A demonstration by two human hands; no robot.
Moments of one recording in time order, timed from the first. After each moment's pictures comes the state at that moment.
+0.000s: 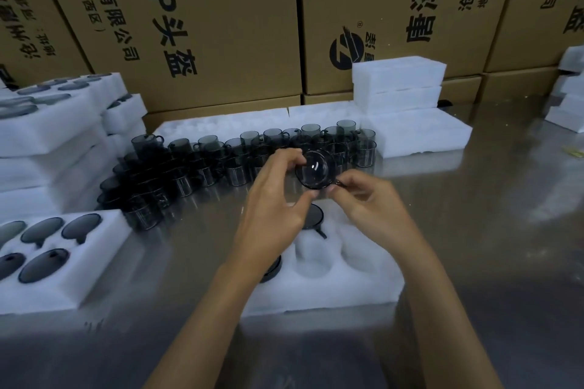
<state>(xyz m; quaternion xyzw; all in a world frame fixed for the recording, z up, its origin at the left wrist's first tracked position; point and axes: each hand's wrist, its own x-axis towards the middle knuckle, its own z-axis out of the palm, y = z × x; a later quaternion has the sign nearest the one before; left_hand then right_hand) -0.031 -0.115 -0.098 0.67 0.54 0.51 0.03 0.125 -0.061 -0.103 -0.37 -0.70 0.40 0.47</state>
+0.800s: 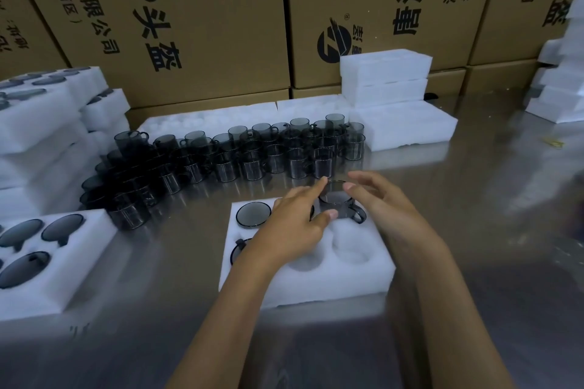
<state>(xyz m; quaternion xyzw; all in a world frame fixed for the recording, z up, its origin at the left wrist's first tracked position) -0.015 -0.089 -0.131 0.69 0.64 0.26 0.20 0.162 -0.028 -0.150 -0.44 -0.60 0.50 0.44</state>
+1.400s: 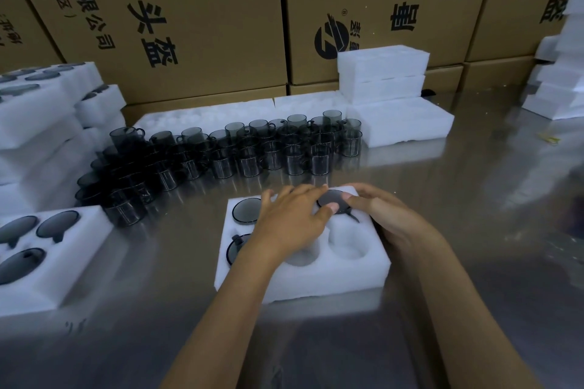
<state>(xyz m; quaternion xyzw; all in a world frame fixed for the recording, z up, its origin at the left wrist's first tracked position) -0.008 -0.083 -0.127 0.71 0.68 0.13 0.08 0.170 -0.018 -0.163 -0.42 -0.55 0.62 0.37</state>
